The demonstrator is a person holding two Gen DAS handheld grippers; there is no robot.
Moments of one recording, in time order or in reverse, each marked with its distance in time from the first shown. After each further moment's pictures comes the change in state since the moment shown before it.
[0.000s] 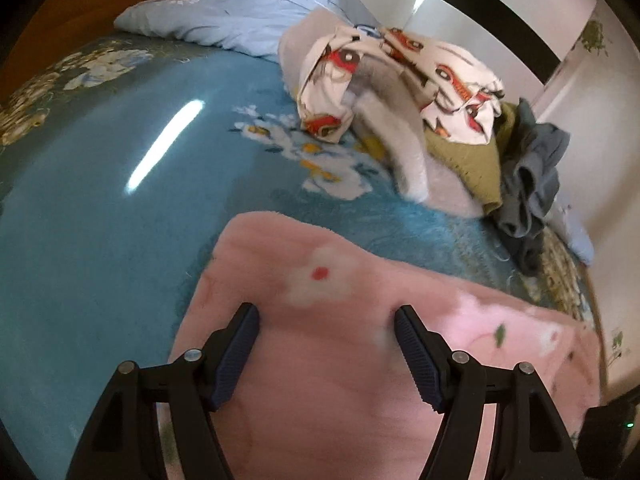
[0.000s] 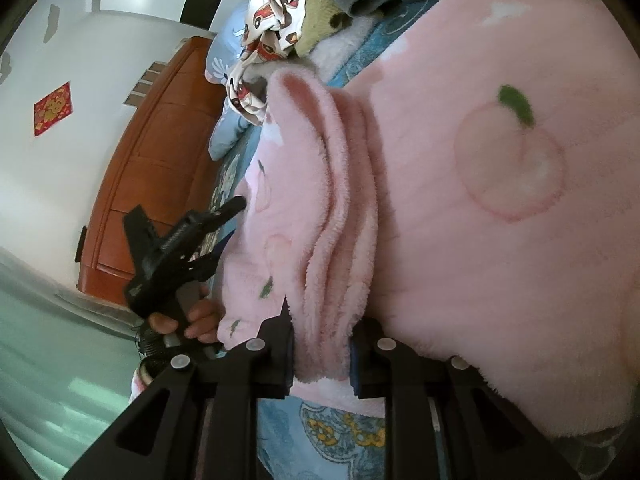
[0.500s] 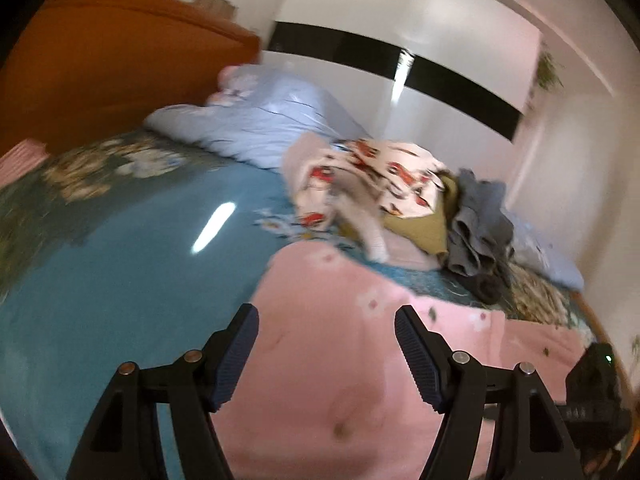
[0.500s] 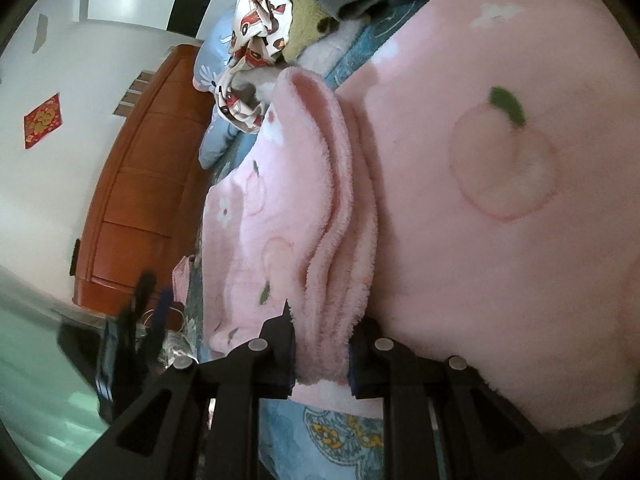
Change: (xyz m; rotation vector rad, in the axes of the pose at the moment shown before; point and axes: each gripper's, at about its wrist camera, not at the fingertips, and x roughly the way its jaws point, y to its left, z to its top) left arm -0.098 -0.017 -0.053 0.117 -0.359 -0.005; right arm 0.000 0.007 -0.005 0.042 -0.016 -0.029
